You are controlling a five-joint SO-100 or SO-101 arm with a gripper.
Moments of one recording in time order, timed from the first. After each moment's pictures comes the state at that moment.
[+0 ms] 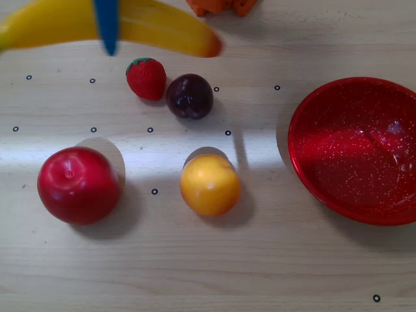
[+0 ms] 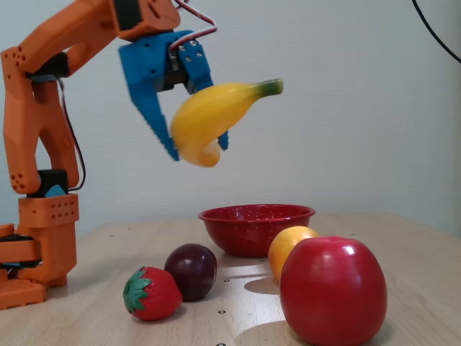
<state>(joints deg) -24.5 96.3 67.0 103.5 41.9</state>
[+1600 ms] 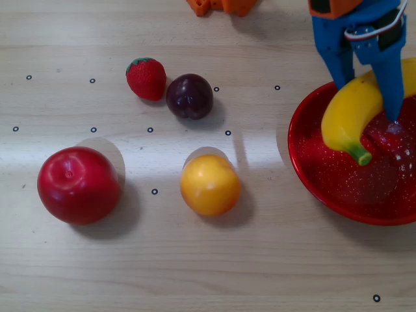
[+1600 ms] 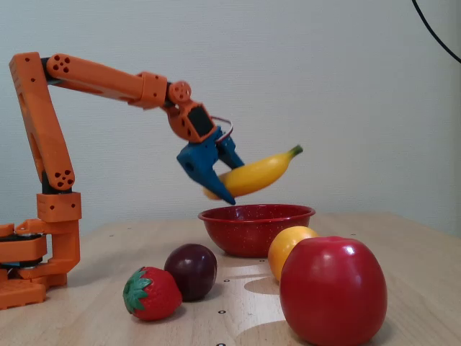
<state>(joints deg) 32.0 98.7 107.2 44.1 18.5</state>
